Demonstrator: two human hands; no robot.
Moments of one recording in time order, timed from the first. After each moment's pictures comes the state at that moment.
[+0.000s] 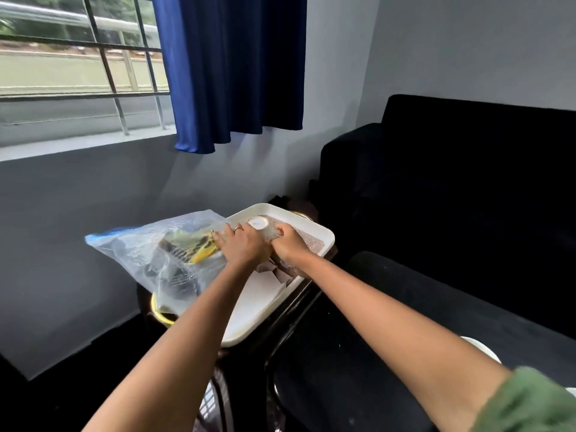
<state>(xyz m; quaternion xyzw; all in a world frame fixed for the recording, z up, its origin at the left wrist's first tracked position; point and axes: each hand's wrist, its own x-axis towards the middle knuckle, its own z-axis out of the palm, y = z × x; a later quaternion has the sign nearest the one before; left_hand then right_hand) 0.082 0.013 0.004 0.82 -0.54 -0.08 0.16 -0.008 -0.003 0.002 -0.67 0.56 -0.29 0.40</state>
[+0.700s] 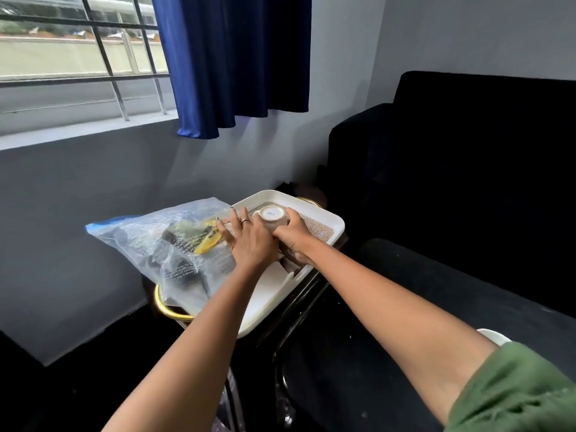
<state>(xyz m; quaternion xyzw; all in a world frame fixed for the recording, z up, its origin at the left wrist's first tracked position) 0.076 0.015 -0.018 0.82 -0.55 -0.01 0.16 0.008 -0.028 -0.018 -0.56 0.52 -0.37 0.53</state>
